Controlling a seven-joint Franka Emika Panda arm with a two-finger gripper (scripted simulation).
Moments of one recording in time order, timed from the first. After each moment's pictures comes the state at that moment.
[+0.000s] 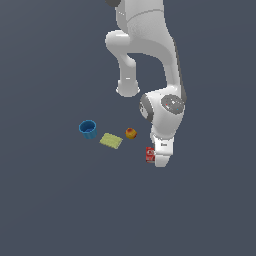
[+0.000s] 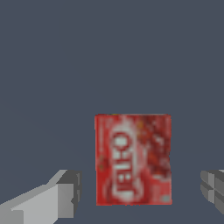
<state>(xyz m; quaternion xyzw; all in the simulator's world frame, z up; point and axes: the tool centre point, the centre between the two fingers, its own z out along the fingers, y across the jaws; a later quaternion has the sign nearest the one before) 0.006 0.133 0.066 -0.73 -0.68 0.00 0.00</state>
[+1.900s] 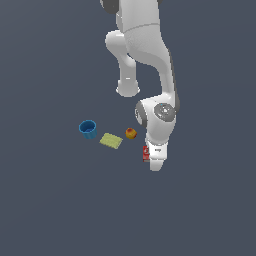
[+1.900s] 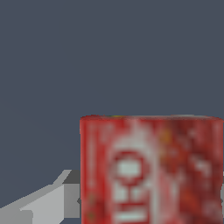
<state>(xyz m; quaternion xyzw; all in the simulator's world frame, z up) 0.010 0.116 0.036 -0.73 -0.68 0.00 0.00</state>
